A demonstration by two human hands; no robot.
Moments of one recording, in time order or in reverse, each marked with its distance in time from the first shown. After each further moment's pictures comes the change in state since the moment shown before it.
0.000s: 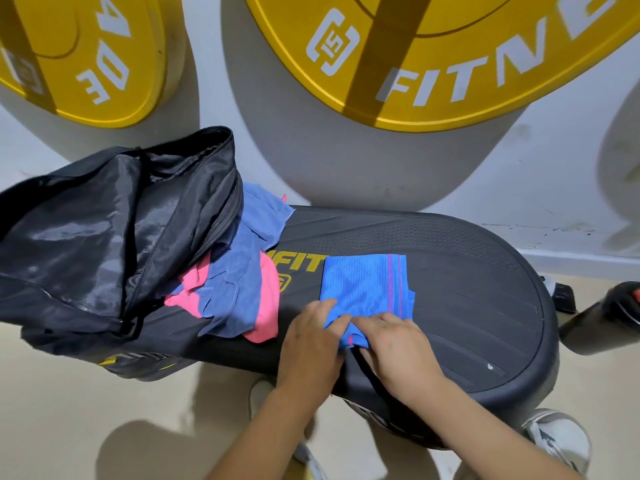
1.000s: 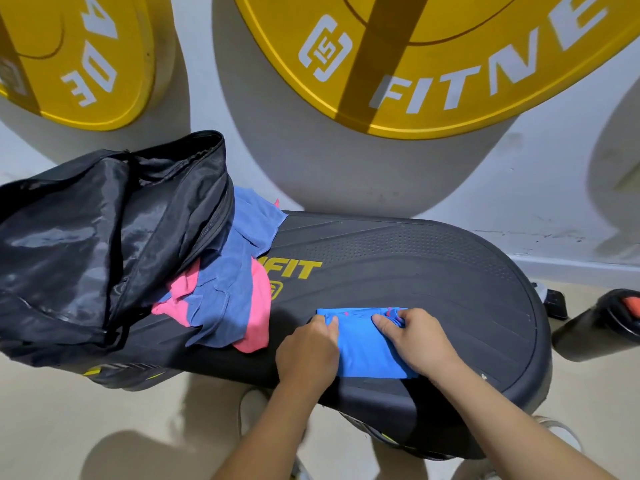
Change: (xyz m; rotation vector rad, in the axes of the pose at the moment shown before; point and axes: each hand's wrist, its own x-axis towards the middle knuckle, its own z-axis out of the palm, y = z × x) left_hand 0.029 0.013 0.007 -0.087 -0.222 -0.499; right_hand 0.018 0.031 -0.024 0.526 -0.100 0.628
